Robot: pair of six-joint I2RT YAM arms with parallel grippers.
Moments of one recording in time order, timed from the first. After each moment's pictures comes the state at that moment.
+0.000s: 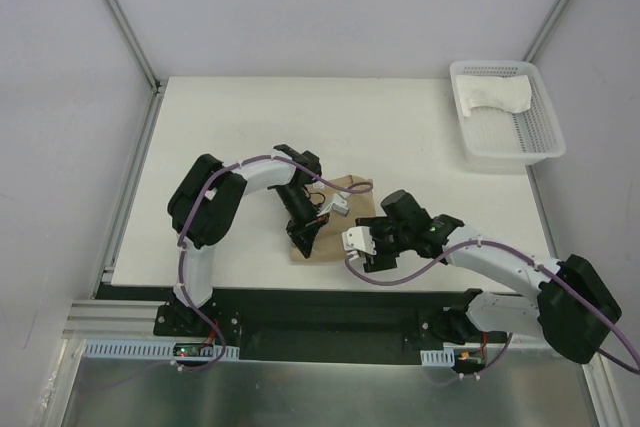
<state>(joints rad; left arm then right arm) -0.65 2.01 1.32 -1.15 0.87 0.90 0.78 1.15 0.59 -0.39 -0.41 -0.98</state>
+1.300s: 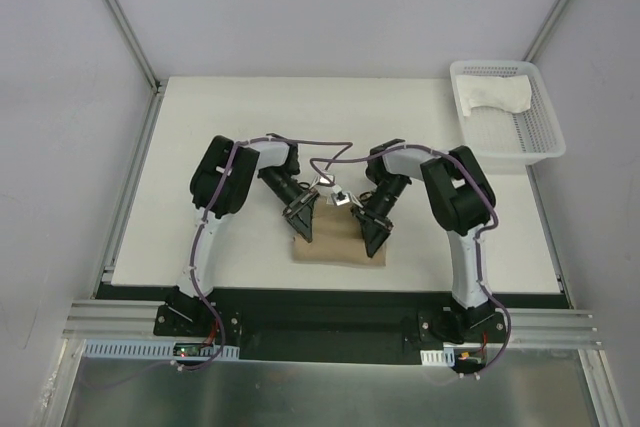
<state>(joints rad) -0.45 2.34 1.56 -1.45 1.13 0.79 0.51 2.12 1.36 -1.39 -0.84 -1.23</state>
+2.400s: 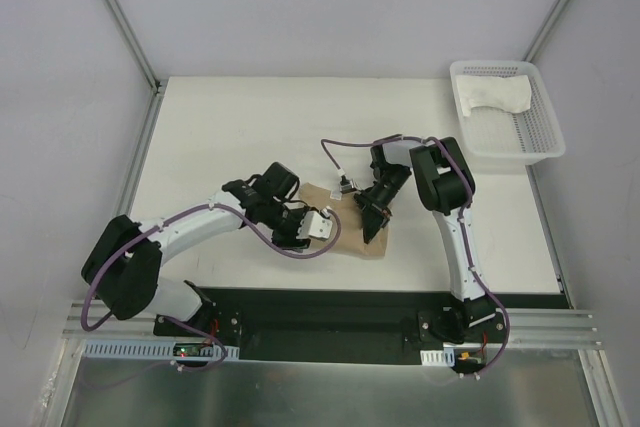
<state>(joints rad) -0.69 1.39 0.86 -0.63 0.63 0.96 0.40 2.46 1.65 -1.62 -0.92 -0.94</state>
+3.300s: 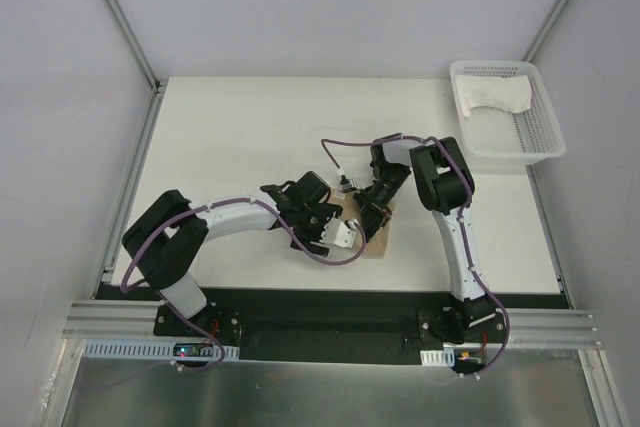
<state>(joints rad) -0.84 1.64 0.92 -0.42 0.35 1.02 0.40 2.47 1.67 -1.62 -0.91 -0.91</state>
